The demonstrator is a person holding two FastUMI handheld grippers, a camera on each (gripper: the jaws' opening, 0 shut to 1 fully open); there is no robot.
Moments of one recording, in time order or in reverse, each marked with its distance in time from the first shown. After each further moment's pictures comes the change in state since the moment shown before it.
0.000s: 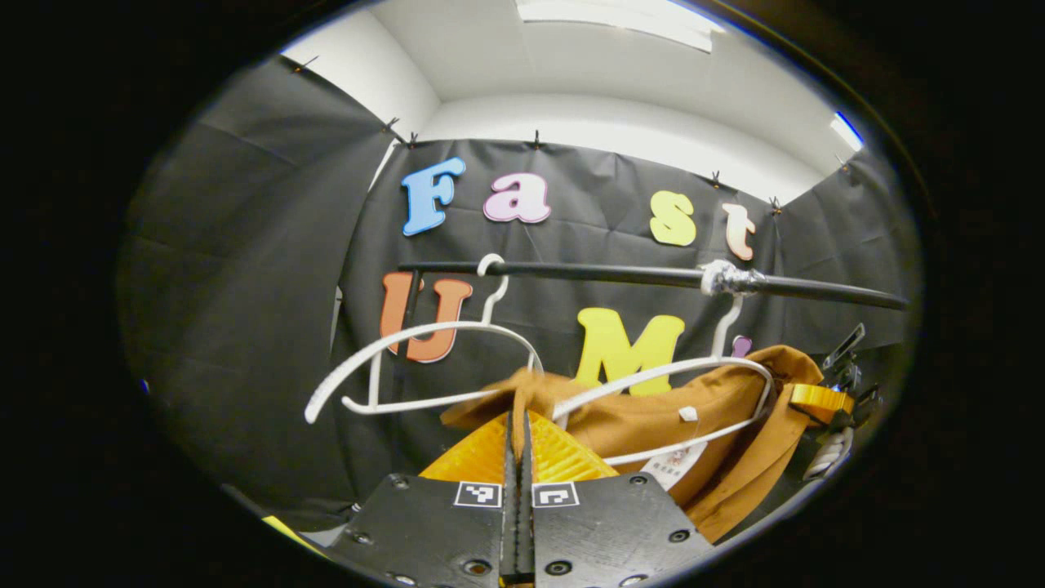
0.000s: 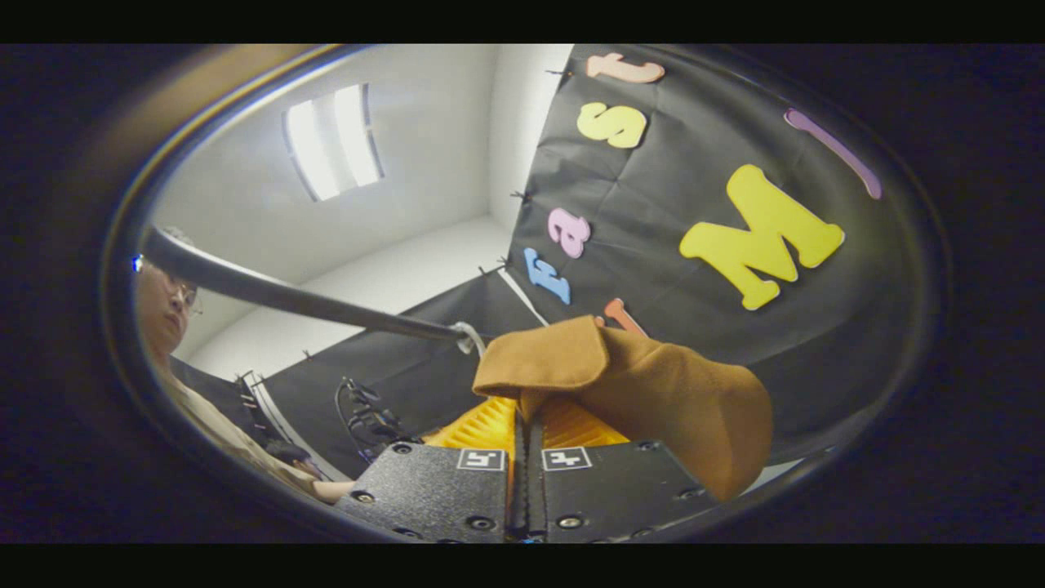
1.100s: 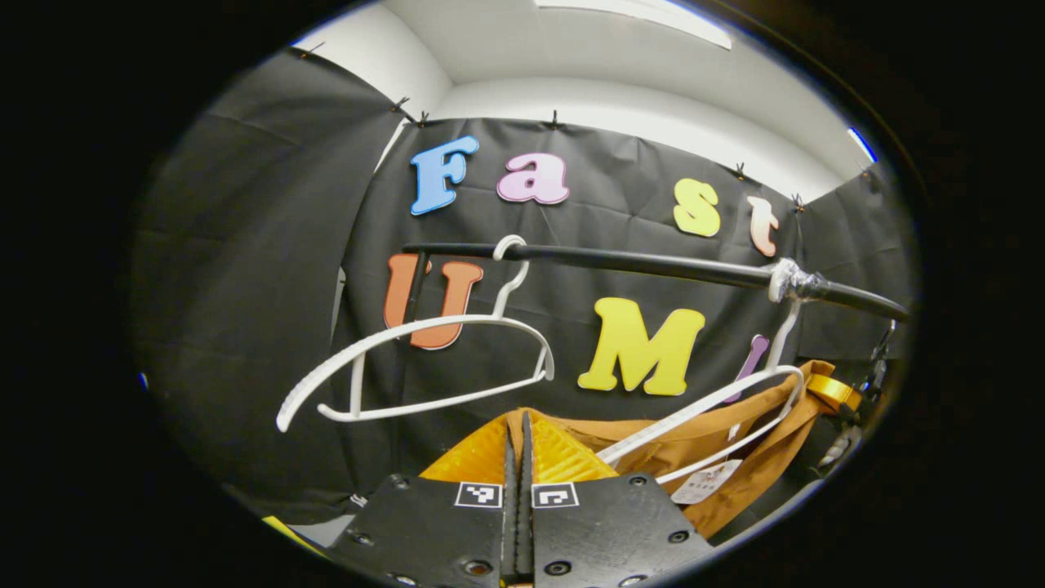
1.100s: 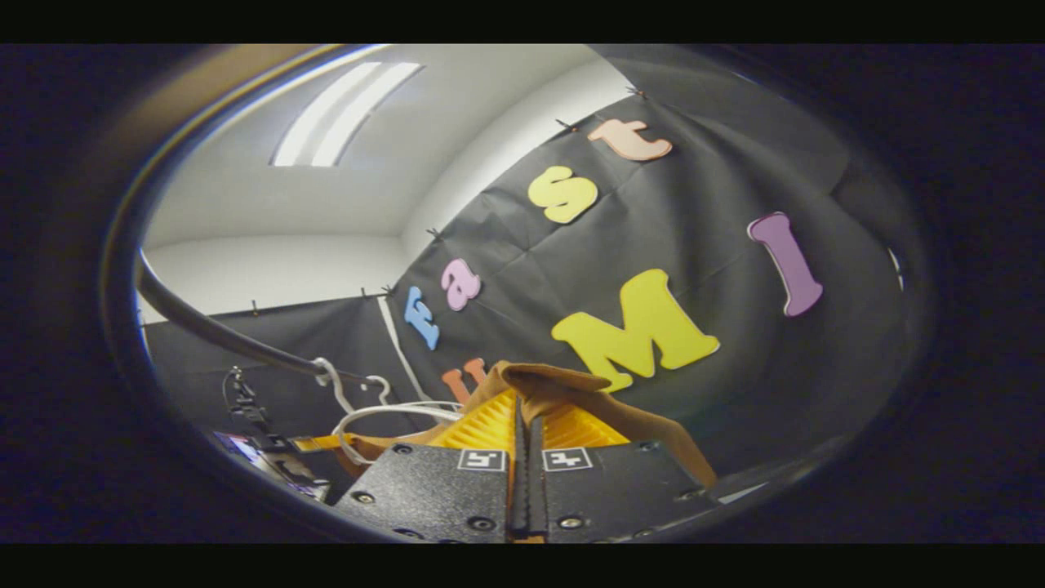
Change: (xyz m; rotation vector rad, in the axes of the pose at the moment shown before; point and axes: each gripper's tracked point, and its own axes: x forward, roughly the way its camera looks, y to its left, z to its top) left arm 0.035 0.012 -0.018 -0.017 0.091 0.028; right arm -0.034 -0.091 0.077 -0.353 -0.170 -0.528
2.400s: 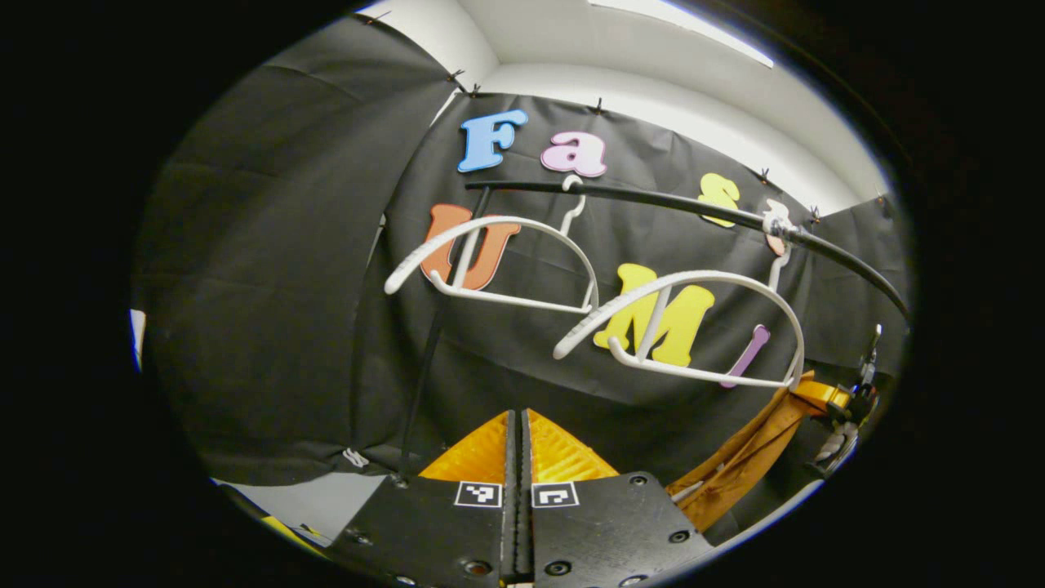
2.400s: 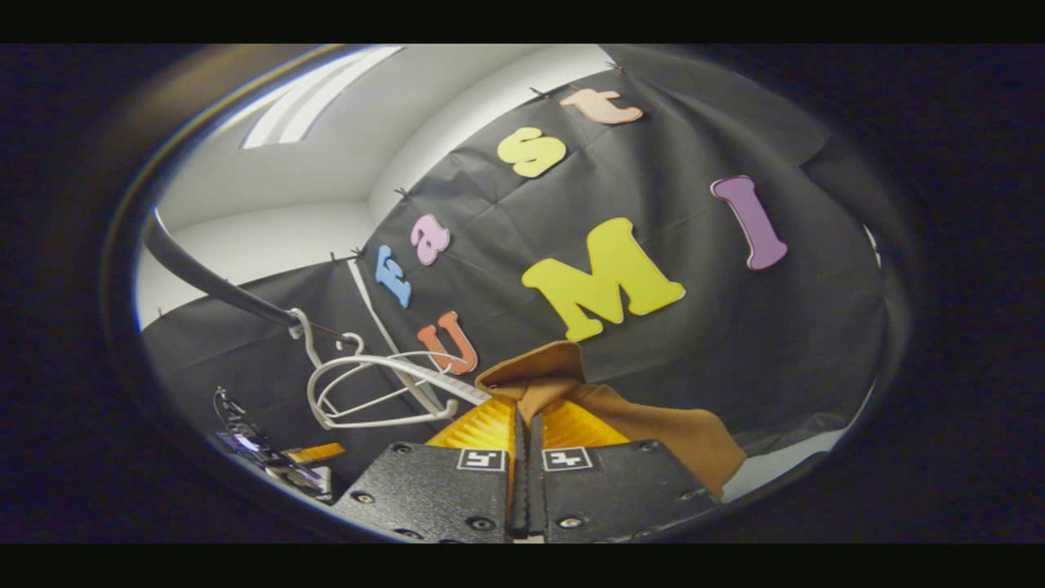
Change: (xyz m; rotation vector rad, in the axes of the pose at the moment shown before) left arm -0.078 0.033 -0.093 -0.153 0.116 0.030; right arm -0.045 -0.002 -0.063 0.058 0.200 -0.097
